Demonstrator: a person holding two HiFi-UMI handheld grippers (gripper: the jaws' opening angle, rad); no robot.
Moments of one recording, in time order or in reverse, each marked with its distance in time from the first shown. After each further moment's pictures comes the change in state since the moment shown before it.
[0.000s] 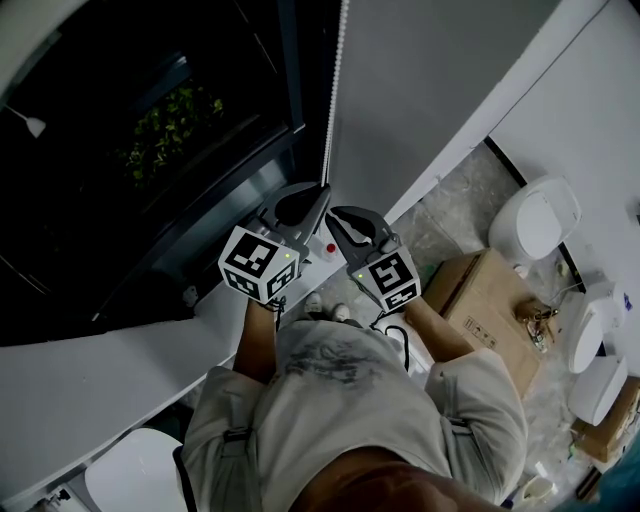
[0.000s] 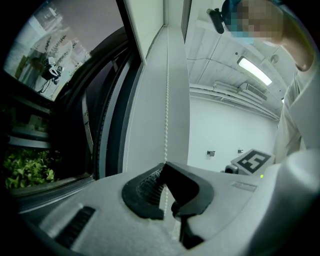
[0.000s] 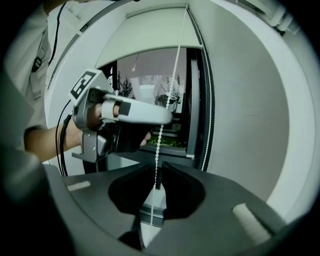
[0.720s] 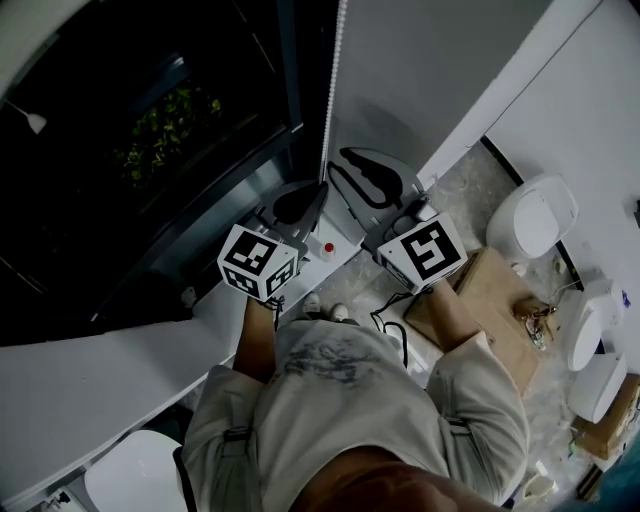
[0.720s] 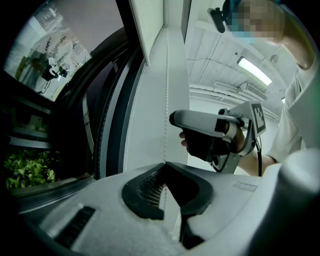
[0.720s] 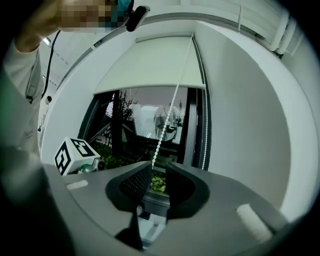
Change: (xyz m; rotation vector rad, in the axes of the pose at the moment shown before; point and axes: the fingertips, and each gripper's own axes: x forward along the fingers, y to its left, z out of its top) left arm -0.002 -0.001 0.000 0.004 -0.004 0.003; right arm -0.027 -0.033 0.157 -0.107 -0.292 -0.012
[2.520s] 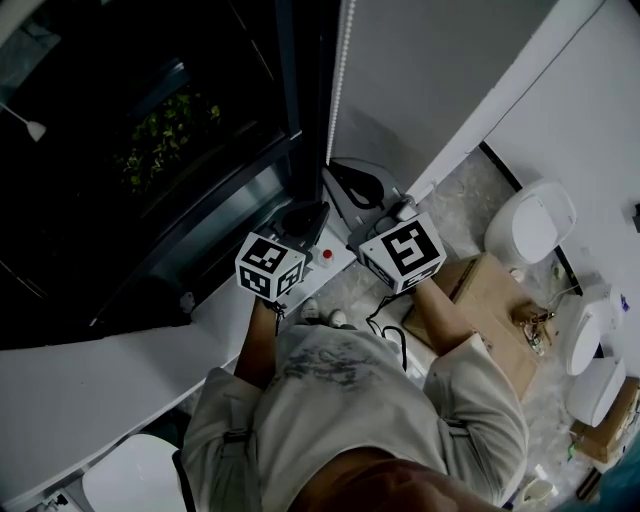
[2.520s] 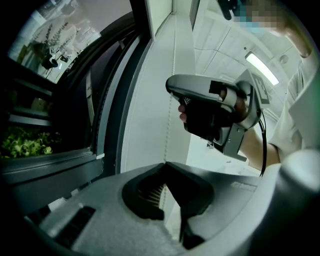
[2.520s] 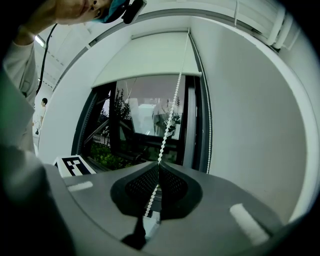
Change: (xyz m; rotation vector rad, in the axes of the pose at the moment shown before) left arm 0.016 0.007 -0.069 -0.065 0.123 0.000; right arm 0.017 -0.002 -0.028 0.052 0.061 -0.018
